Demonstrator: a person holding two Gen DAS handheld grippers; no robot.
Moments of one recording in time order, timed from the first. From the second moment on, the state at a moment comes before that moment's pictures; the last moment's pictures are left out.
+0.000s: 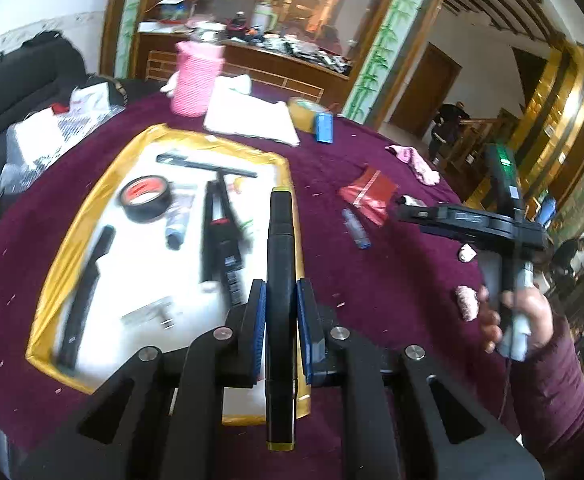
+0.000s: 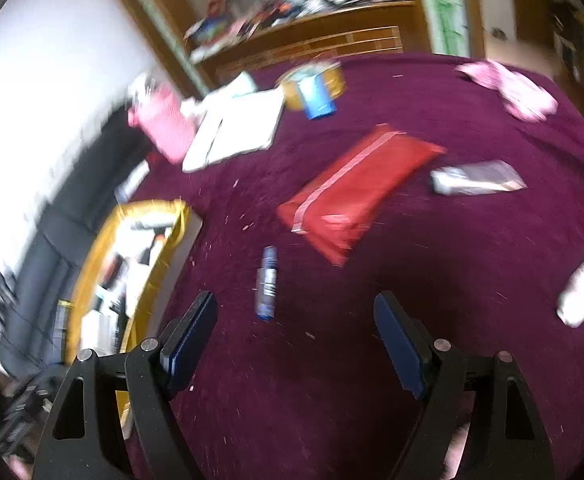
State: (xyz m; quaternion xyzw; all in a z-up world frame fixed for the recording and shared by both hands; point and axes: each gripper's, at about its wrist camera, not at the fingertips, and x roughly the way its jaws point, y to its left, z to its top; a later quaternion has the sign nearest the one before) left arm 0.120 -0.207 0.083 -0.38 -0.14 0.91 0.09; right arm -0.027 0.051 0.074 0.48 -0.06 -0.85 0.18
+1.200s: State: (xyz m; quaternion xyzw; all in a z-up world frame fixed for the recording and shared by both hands) left arm 0.074 -0.256 0.045 -0.45 -0.13 0.88 0.04; right arm 0.042 -0.110 0.064 0.54 -0.07 -0.76 0.35
